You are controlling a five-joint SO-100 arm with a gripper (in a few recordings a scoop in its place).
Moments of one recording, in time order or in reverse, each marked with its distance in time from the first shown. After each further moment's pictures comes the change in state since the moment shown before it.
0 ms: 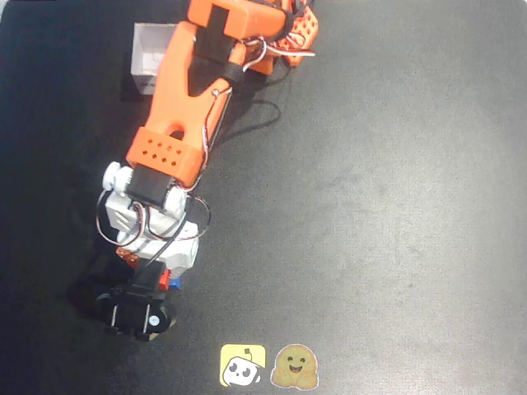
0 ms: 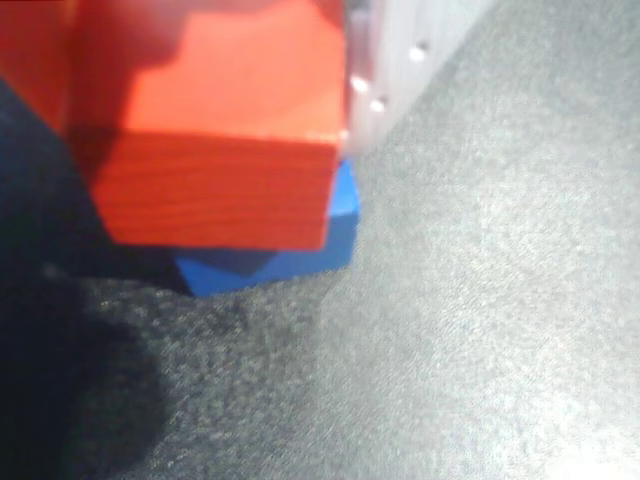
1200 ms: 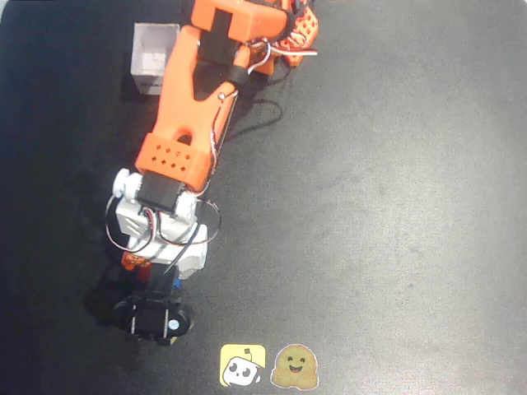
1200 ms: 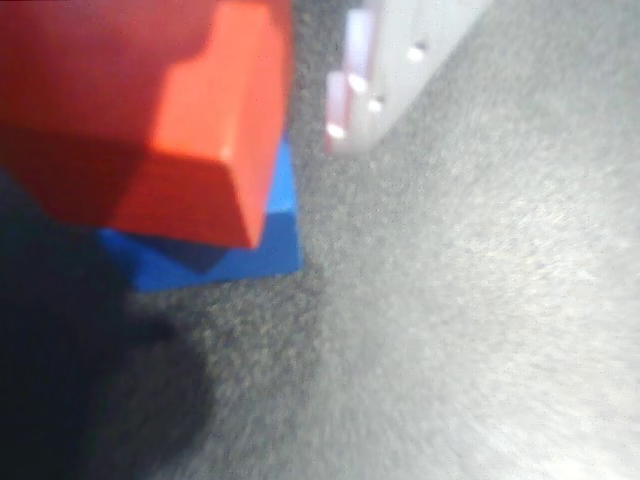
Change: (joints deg) arm -2.0 2.3 0.2 0.0 -4.4
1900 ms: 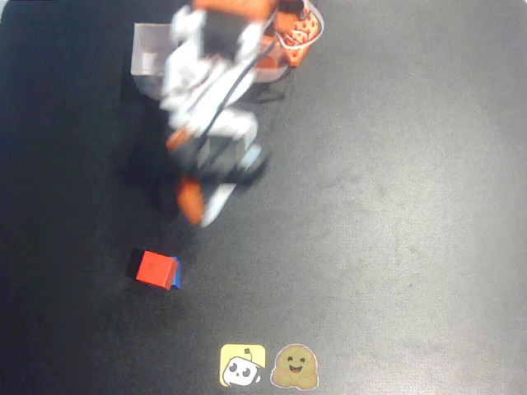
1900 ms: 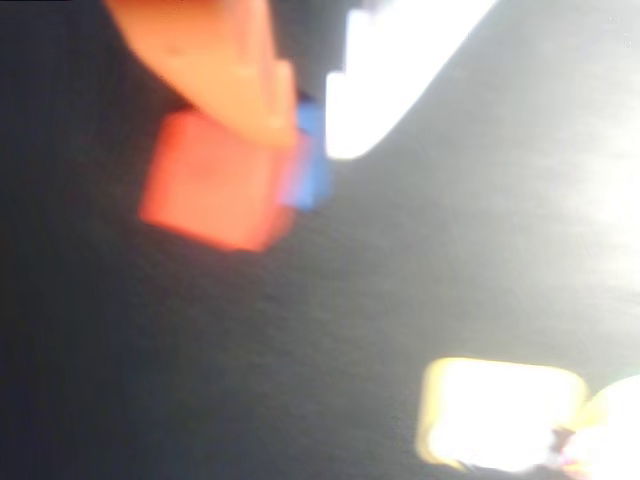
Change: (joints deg) arm -6.2 74.4 70.3 -33.2 -3.6
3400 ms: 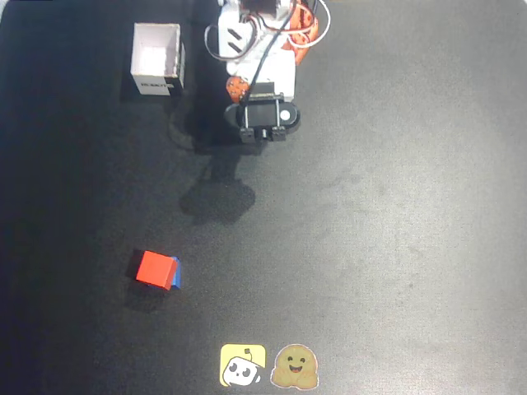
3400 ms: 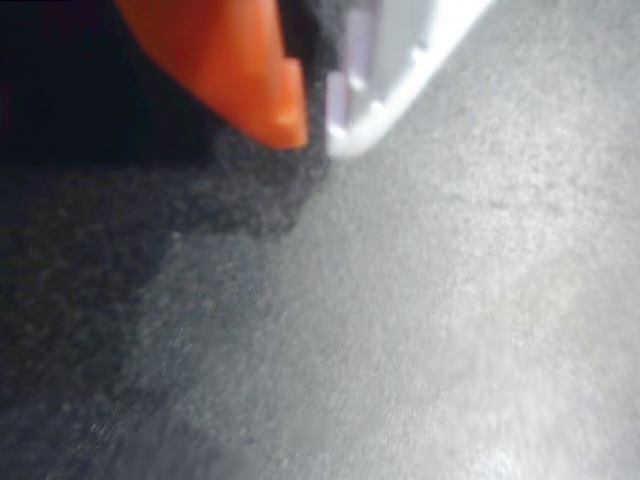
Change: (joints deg) arm -7.4 48.2 38.6 37.4 9.9
